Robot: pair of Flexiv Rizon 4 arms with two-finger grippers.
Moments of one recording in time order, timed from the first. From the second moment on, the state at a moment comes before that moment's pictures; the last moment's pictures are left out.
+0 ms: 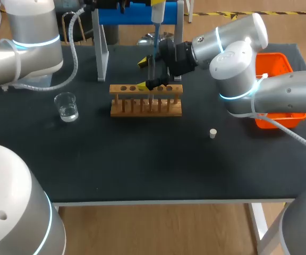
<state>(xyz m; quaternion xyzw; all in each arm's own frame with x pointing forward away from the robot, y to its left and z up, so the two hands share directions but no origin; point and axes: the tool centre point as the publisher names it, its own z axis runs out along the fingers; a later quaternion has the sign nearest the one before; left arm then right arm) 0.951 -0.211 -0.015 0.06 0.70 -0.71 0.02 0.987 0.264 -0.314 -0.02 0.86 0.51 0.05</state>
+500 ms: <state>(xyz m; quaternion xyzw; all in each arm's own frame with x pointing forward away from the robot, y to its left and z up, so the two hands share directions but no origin) 0.945 -0.214 0.001 0.07 0.71 -0.70 0.03 0.987 0.264 -0.314 -0.02 0.86 0.51 0.05</state>
